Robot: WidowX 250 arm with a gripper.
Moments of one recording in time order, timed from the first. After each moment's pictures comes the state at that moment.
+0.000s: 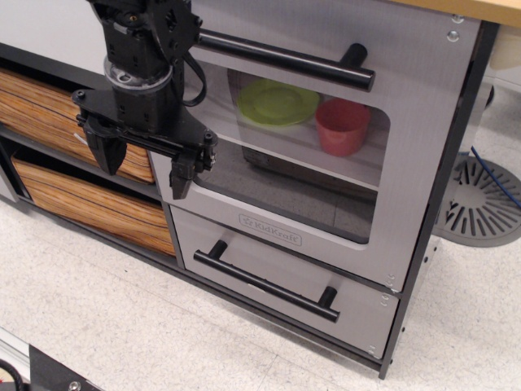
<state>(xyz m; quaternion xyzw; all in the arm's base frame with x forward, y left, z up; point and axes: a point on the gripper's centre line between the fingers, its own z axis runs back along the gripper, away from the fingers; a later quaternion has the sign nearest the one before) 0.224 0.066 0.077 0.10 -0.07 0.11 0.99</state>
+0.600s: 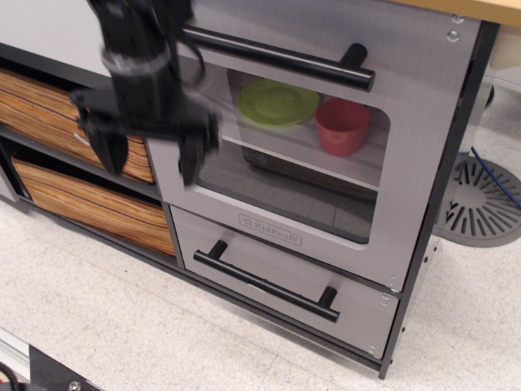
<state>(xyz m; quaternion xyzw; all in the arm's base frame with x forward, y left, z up) 0.228 0.066 0.092 0.04 -0.07 0.22 0.97</state>
